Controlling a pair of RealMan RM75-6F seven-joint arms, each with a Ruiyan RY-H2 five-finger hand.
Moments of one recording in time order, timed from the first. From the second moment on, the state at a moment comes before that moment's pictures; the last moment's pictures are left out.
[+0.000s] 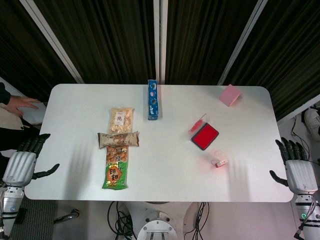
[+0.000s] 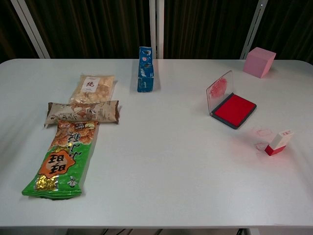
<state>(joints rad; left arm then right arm) -0.12 -1.15 -0.03 -1.57 1.55 1.48 -0.02 0.07 -1.17 0.05 -1.54 -1.48 1.44 -0.06</state>
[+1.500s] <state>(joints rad) -0.12 -1.17 -0.02 -1.53 1.54 1.48 -0.05 0.29 -1.42 0.01 -1.34 -1.65 1.22 -0.30</state>
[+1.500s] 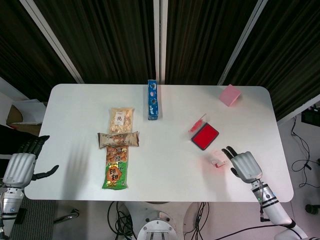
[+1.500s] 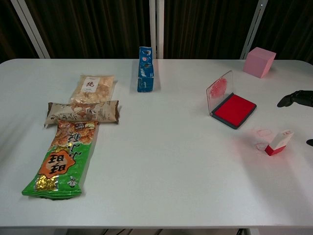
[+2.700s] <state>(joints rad) -0.12 -1.17 -0.02 -1.52 1.53 1.47 -0.06 0.33 -1.62 -0.01 -1.14 -1.60 1.23 -0.25</state>
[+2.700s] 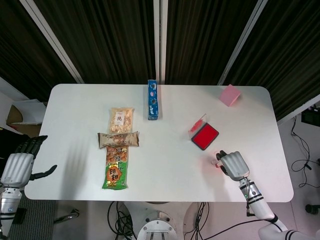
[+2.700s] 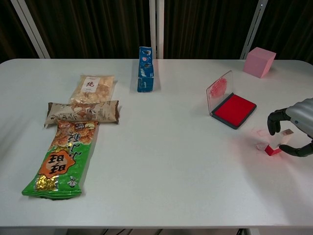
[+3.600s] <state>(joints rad) -0.11 -1.16 -0.02 -1.51 1.53 1.47 -0.07 0.34 -1.62 0.00 -1.14 -1.58 1.23 -0.26</state>
